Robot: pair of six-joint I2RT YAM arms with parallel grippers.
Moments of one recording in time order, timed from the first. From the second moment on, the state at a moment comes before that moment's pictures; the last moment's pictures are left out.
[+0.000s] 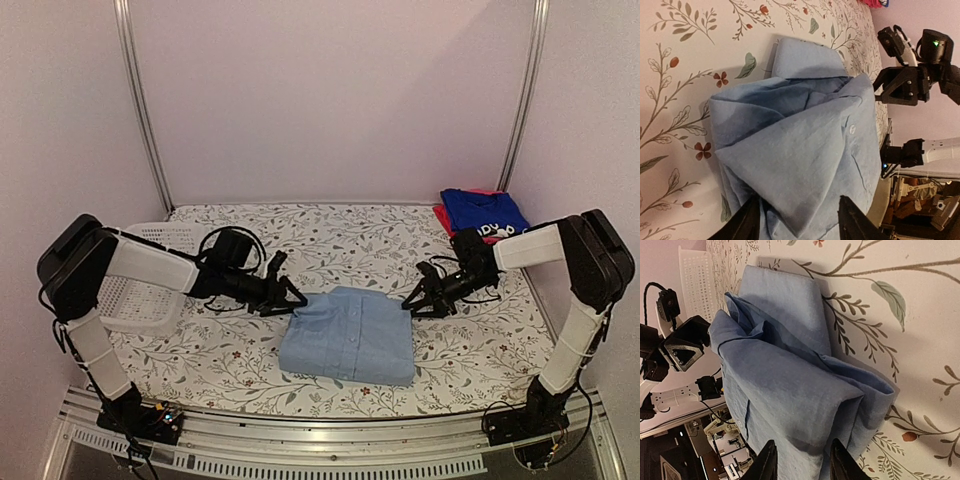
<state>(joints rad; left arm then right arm) -0.60 1.77 0.86 0.12 0.64 -0.69 0.32 1.79 0.93 -0.38 -0.92 0.45</state>
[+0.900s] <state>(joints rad) -0.51 2.06 1.19 0.12 0.68 -0.67 0.29 1.79 0.93 -0.31 -0.85 0.49</state>
